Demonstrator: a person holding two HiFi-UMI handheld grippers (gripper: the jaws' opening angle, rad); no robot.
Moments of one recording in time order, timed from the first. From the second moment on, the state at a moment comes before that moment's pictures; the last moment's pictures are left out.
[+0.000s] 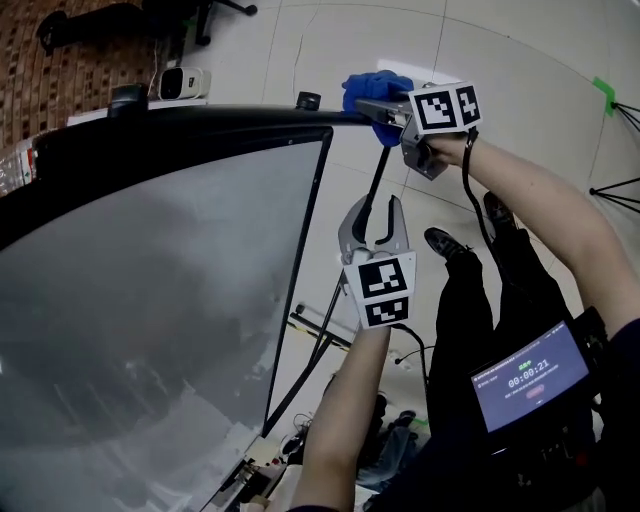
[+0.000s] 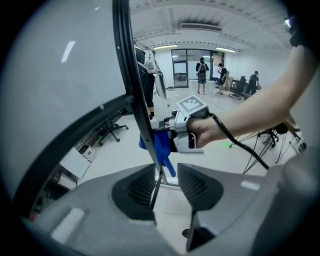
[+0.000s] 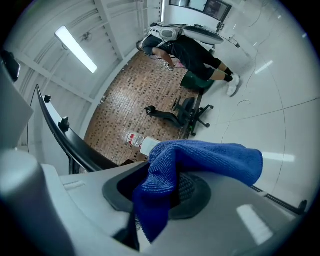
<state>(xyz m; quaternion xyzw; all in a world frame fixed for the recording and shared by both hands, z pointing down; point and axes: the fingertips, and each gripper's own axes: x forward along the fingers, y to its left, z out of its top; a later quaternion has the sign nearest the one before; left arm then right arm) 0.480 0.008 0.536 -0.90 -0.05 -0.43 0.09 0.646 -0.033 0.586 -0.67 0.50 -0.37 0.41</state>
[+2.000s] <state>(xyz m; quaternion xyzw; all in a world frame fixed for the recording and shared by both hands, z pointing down) 0.498 0.013 0.734 -0.85 -0.13 -0.49 0.15 0.622 -0.028 0.770 -0.65 0.49 -0.45 0.38</state>
